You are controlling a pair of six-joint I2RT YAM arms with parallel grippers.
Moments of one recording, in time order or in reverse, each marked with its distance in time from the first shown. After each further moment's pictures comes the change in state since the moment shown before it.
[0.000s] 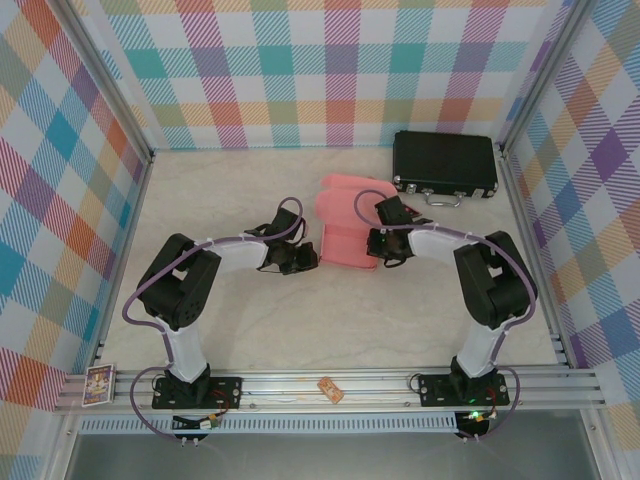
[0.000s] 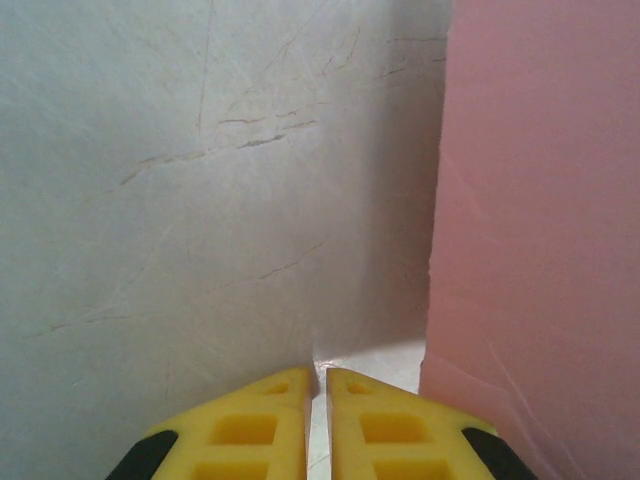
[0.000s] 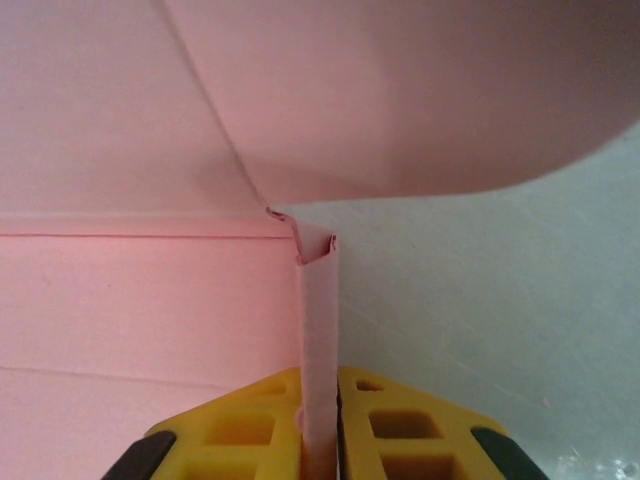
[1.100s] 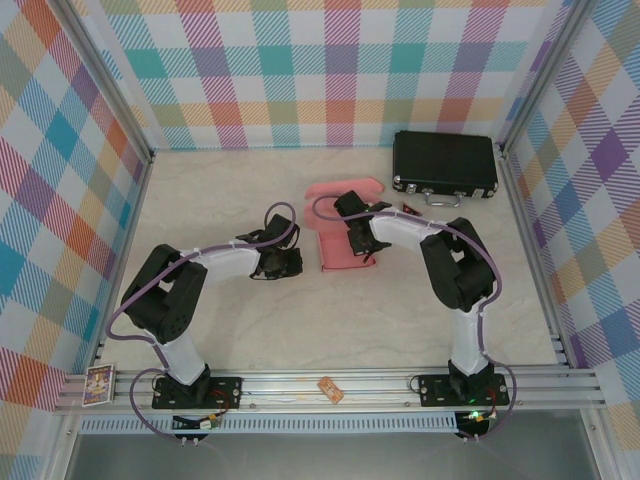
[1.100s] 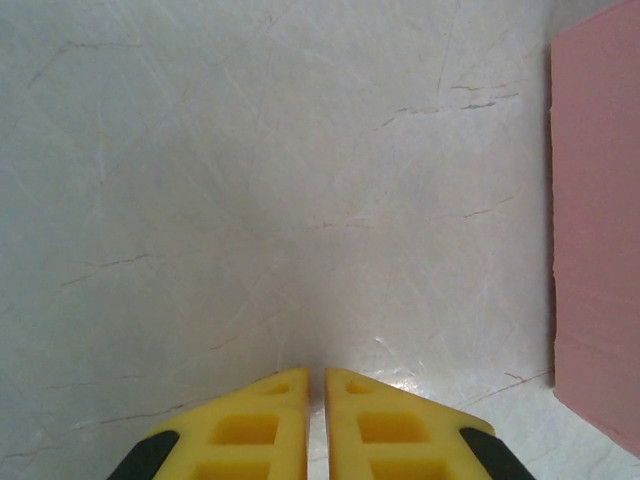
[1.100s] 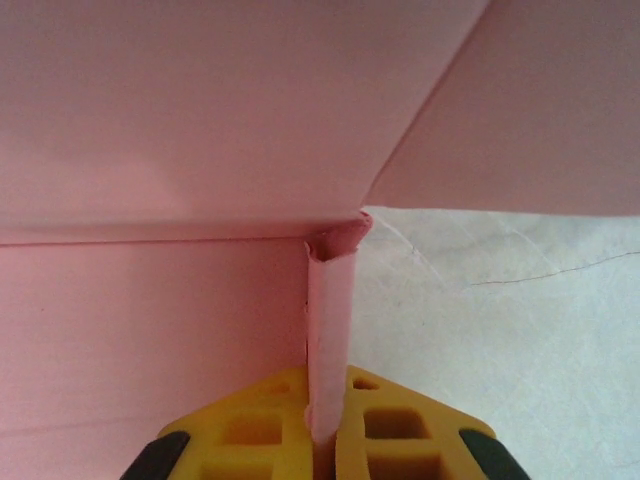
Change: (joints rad) left arm -0.005 -0.114 -0.078 -0.106 -0.233 0.012; right arm 0.157 0.225 0.351 -0.360 0.412 -0.213
